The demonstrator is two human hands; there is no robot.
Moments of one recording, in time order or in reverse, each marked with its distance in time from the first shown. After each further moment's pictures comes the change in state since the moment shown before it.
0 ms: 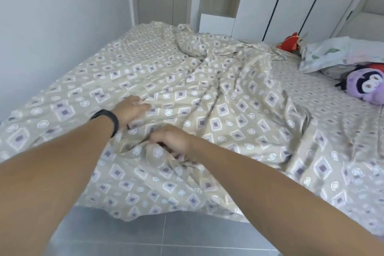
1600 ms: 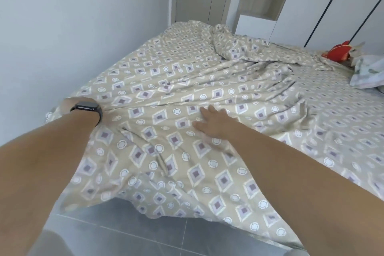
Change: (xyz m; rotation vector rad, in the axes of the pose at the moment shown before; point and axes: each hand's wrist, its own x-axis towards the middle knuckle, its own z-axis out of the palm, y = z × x) left_hand 0.101 -0.177 -0.159 0.712 0.479 -0.432; right_hand 0.085 0.002 -0.049 -1.052 0.170 0.262
